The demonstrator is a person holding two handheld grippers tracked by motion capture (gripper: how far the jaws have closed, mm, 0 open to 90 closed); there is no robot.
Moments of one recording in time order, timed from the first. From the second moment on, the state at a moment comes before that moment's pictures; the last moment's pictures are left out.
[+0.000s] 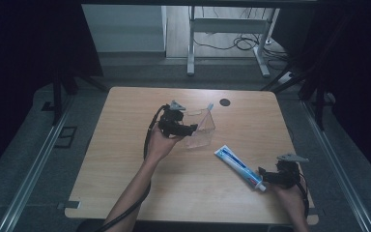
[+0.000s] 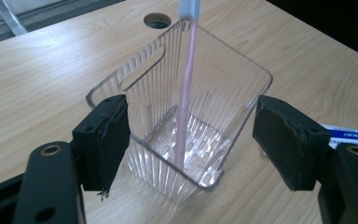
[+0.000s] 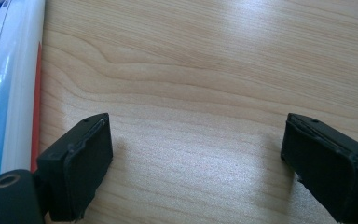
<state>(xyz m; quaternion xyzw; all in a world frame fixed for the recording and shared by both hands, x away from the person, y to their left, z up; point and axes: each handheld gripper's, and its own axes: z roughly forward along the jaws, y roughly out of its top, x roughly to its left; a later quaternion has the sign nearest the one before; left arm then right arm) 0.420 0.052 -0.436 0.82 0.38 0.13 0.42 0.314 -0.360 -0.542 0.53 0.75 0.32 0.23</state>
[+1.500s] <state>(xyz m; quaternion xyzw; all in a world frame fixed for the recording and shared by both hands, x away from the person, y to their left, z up) 0.372 0.099 -0.485 0.81 0.39 0.12 0.42 0.314 -0.360 -0.542 0.53 0.75 0.32 0.23</state>
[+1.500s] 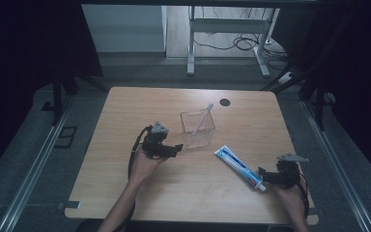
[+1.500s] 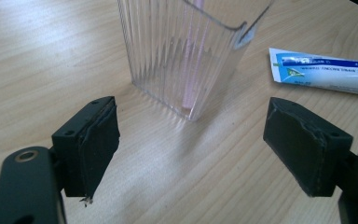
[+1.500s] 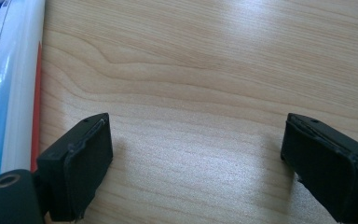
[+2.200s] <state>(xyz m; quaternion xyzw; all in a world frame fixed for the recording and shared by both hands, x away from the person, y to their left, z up) 0.340 0.118 -0.518 0.82 0.40 0.11 0.41 0.314 -0.360 -0.542 0.53 0.75 0.32 0.23</state>
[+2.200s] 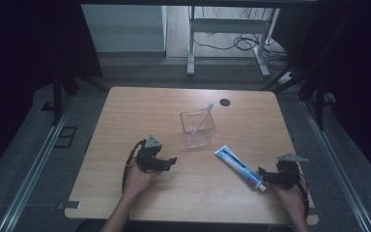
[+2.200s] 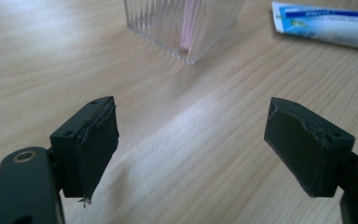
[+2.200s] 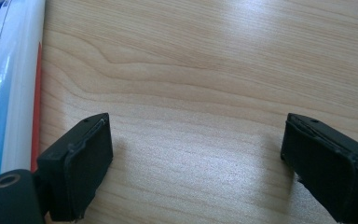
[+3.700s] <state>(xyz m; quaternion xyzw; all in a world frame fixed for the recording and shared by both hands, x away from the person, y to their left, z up) 0.320 0.119 -0.544 0.84 0.39 0.15 0.35 0.295 -0.361 -0.501 0.50 0.79 0.33 0.15</state>
